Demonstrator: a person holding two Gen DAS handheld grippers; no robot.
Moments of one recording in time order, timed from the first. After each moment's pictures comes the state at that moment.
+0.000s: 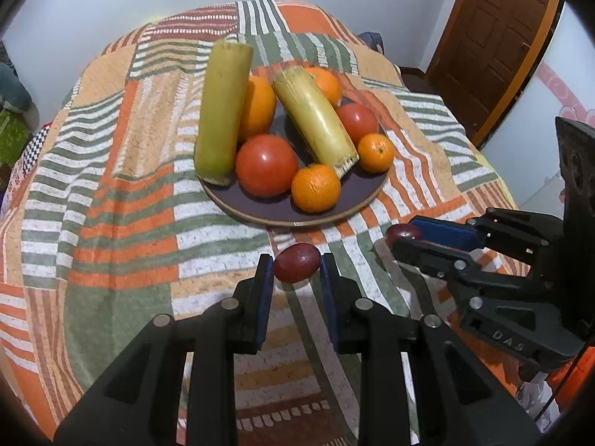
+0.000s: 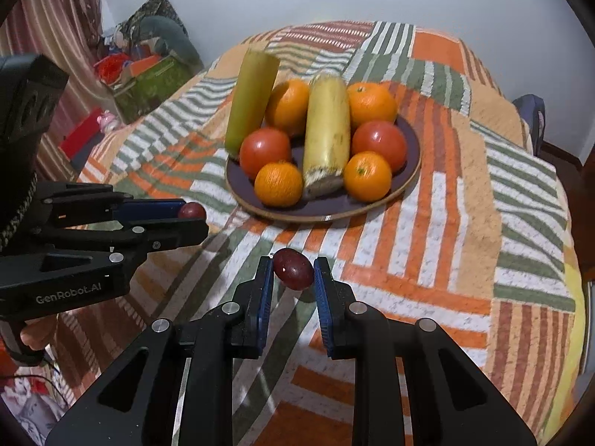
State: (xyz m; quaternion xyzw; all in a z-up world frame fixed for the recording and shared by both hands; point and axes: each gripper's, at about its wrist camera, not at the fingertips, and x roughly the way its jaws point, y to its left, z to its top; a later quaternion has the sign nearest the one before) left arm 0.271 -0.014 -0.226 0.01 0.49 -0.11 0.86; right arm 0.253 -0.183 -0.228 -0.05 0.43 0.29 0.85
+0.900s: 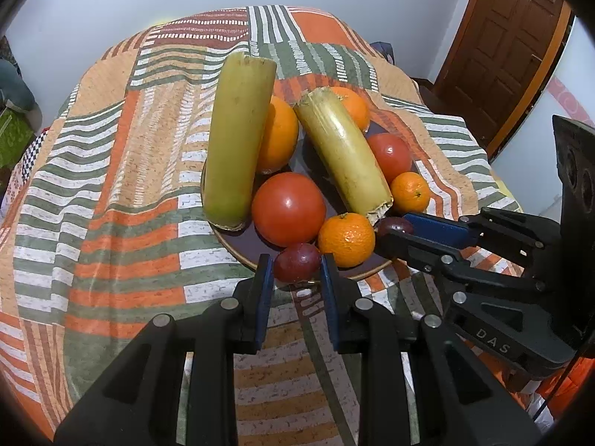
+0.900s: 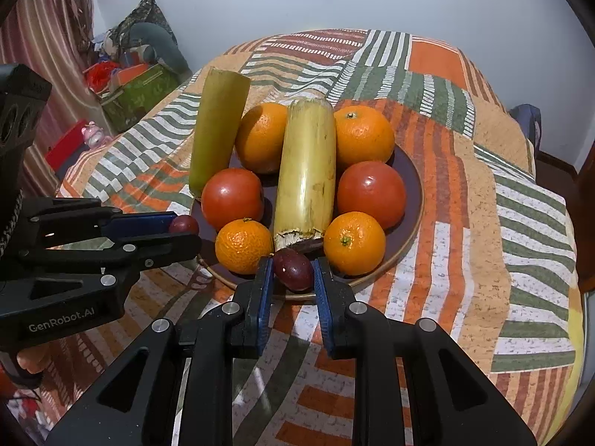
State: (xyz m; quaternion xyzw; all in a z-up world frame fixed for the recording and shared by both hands) left arm 0.313 -0.007 -0.238 0.00 0.48 -0.10 0.87; right arm 0.293 -0.167 -0.235 -0.05 0.42 0.28 0.87
